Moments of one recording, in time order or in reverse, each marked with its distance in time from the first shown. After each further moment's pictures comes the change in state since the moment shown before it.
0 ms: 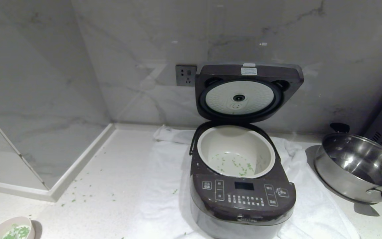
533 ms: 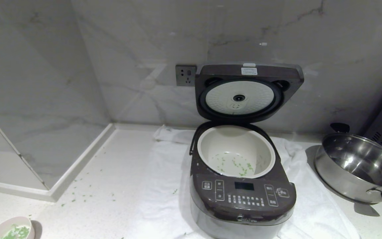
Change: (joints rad) left arm 0.013 0.346 -0.243 -0.002 0.041 -0.059; right arm 0.000 0.000 0.000 0.000 0.000 0.000
